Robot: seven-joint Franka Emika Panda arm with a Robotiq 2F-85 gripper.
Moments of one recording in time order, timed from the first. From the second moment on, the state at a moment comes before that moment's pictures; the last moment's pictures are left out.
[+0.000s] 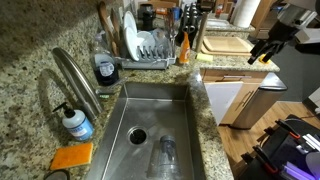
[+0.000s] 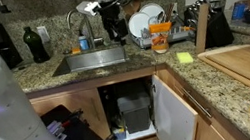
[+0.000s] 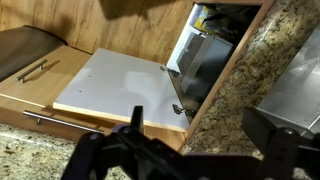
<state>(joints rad) -0.03 -0.49 -0.04 -2.62 0.06 2.28 0.13</state>
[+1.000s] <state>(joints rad) -0.02 -0.22 0.28 -2.54 -0.44 2.25 0.55</state>
